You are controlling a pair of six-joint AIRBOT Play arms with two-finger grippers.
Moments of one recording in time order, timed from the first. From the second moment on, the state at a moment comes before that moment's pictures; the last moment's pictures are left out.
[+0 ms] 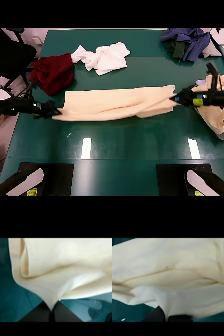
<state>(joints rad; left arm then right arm) 0.25 -1.07 0.81 0.90 -1.19 -1.38 -0.21 -1.02 0.93 -0.83 1.20 1.35</state>
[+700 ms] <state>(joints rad) 0.02 -1.30 0.81 0.71 -0.49 -1.42 -0.18 -1.51 1.10 -0.87 1.07 1.41</state>
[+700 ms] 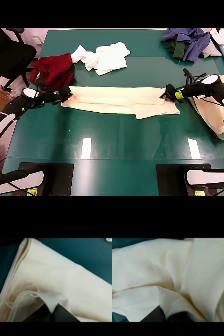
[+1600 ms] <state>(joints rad) 0.04 -1.14 0.86 0.75 -0.37 -1.51 -0.59 -1.35 0.84 -0.75 1.24 1.11</state>
